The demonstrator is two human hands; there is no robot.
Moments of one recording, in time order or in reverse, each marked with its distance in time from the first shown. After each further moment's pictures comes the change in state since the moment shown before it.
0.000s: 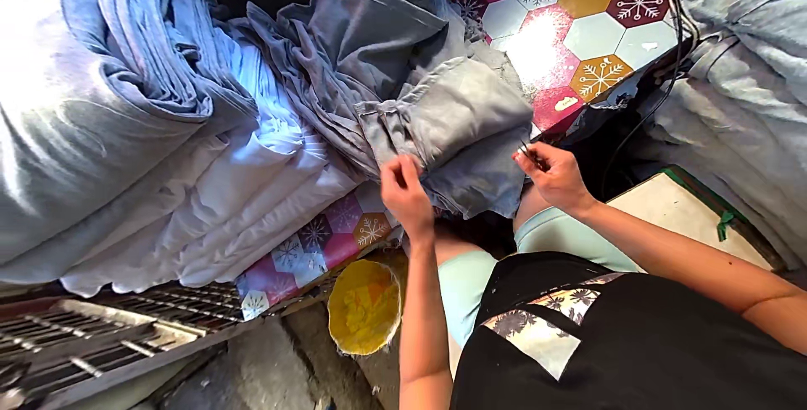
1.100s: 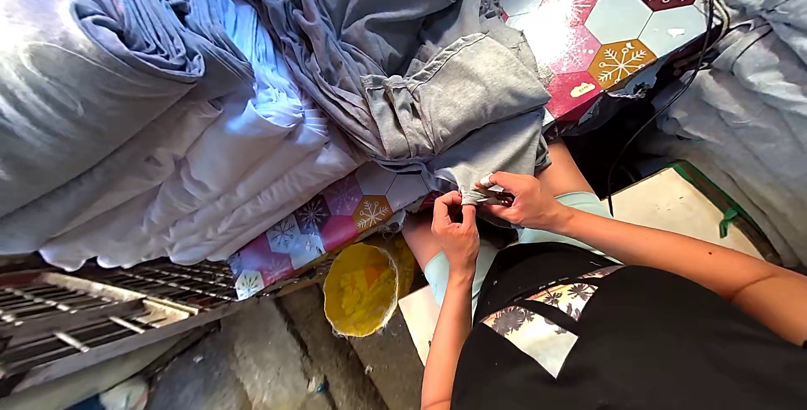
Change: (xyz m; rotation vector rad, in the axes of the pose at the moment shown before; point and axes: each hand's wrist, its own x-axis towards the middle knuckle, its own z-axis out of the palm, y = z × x) left_hand -0.101 -0.018 0.031 -0.236 0.109 -0.059; right_hand -0.027 -0.012 0.050 -0.027 -0.348 -0.227
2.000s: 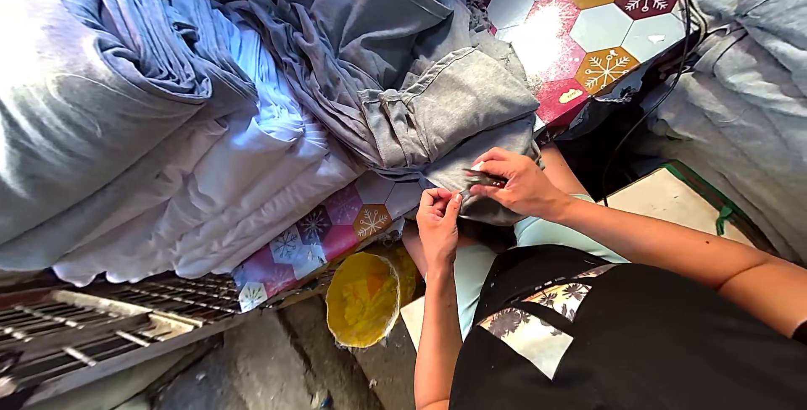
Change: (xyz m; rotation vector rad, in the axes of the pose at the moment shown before) left_hand 0.034 0.032 -0.020 -0.268 -0.222 -0.388; right_hand 0.030 -0.021 -0.022 -0.027 0.059 0.002
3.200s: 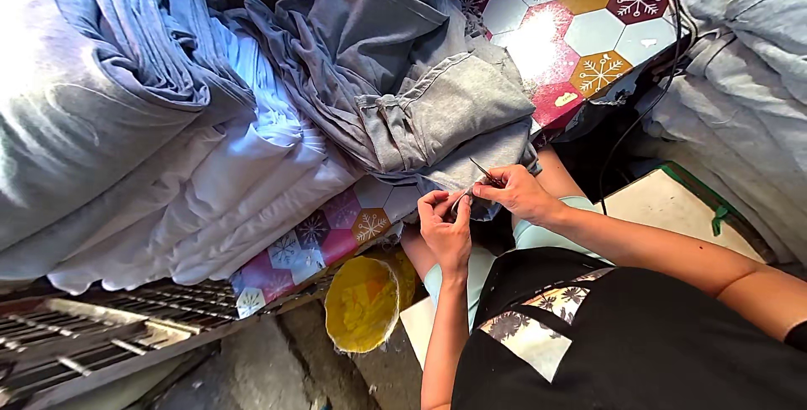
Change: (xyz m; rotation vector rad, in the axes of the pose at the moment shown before) left_hand -0.010 -0.007 0.022 0.170 0.157 0.275; right_hand -0.006 -0.017 0.004 0.521 -0.014 0.542
